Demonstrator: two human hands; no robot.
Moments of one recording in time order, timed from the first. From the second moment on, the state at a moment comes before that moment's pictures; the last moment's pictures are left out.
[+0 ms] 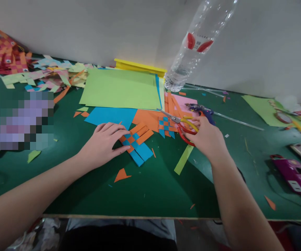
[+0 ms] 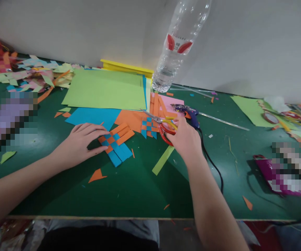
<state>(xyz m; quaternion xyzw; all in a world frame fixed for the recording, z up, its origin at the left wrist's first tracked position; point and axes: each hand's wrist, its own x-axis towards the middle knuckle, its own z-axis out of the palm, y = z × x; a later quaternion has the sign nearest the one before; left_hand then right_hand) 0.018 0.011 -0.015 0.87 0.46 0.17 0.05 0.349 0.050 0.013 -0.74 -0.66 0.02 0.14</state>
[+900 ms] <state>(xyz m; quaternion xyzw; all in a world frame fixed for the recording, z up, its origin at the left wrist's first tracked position) 0.019 0.011 -0.017 0.87 0.46 0.14 0.07 0.361 0.056 0.010 -0.69 -0.55 0.12 0.45</state>
